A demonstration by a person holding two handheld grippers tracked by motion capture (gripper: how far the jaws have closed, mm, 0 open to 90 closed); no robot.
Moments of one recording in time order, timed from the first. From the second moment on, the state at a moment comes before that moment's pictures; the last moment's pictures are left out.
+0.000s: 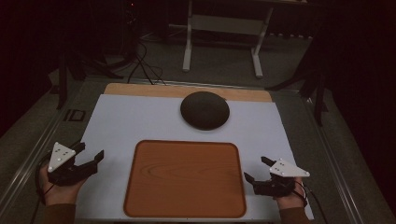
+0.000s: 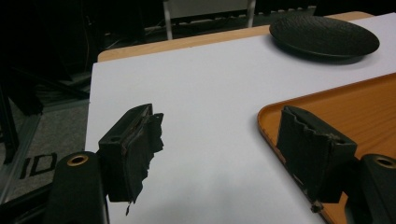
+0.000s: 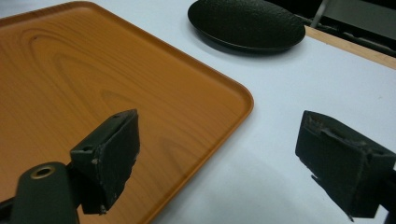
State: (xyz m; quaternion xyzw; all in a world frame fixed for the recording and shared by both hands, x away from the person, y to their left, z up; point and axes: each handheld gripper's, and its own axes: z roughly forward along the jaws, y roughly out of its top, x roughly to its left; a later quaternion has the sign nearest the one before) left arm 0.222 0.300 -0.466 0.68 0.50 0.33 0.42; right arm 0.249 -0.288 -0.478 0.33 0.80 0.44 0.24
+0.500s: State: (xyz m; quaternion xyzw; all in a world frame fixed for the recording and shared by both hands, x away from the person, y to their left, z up) left arm 0.227 0.296 -0.468 0.67 0.52 0.32 0.42; right arm 0.249 -0.288 -0.478 0.33 0.80 0.44 0.24
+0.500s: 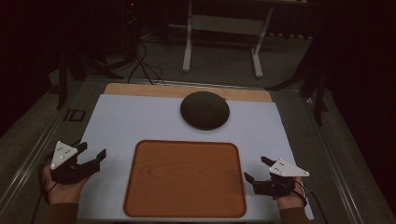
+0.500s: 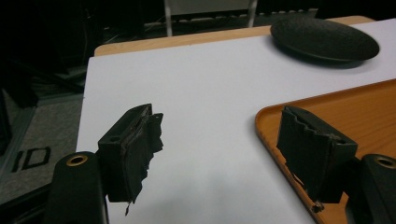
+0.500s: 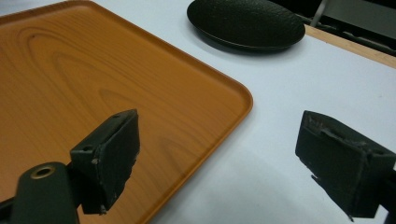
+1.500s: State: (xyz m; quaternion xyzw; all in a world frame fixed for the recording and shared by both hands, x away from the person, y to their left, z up) left arm 0.283 0.244 -0.438 0.68 0.49 0.31 0.45; right arm 0.248 -0.289 -0.477 0.34 0.80 0.44 0.24
